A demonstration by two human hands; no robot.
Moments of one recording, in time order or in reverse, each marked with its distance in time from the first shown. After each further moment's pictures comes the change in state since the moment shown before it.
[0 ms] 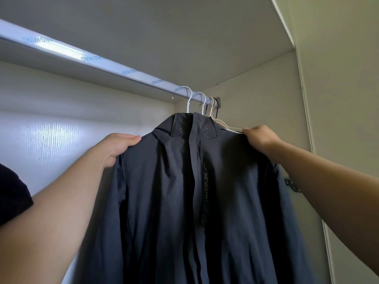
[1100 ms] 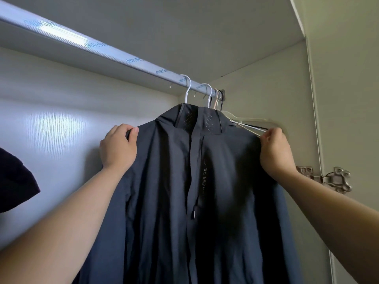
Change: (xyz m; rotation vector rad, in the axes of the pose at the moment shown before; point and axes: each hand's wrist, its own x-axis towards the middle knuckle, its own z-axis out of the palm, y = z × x) left_hand -0.005 -0.052 0.023 0.612 0.691 0.592; right_hand -0.018 0.065 0.029 0.074 0.300 -0.201
